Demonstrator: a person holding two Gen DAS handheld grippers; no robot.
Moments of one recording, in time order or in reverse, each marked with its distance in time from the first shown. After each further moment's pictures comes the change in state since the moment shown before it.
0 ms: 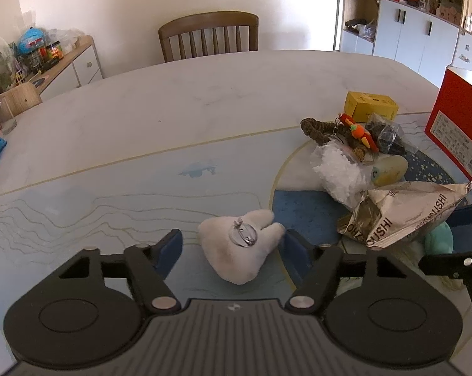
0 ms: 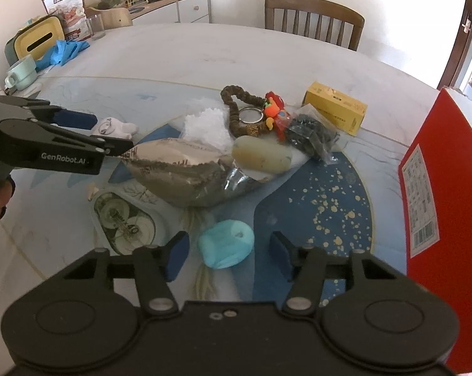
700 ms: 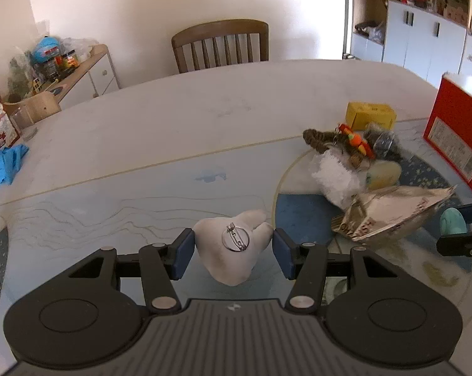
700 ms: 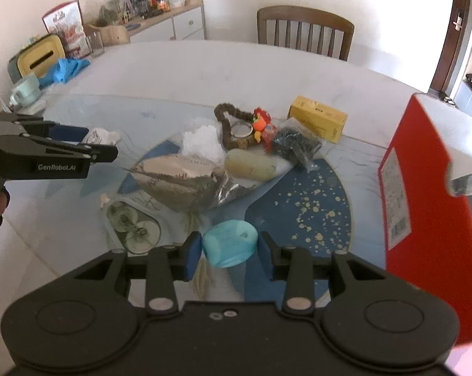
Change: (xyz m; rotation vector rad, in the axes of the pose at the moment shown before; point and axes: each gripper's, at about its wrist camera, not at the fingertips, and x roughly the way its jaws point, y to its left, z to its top) left arm -0.035 -0.004 0.003 -0.011 -0.015 0.050; right arm -0.040 -0.009 -0.004 0.052 -0.056 0.018
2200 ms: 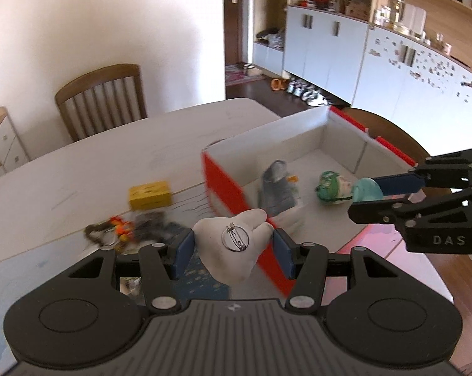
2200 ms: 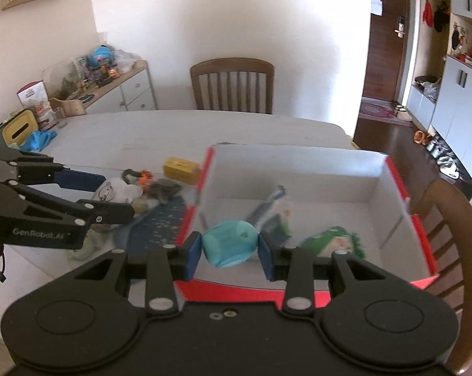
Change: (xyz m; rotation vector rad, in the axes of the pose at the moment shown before) left arm -0.106 -0.234 0.089 0.181 -0.045 -0.287; right arm -0.155 -0.167 -0.028 0.118 -0.162 -0.091
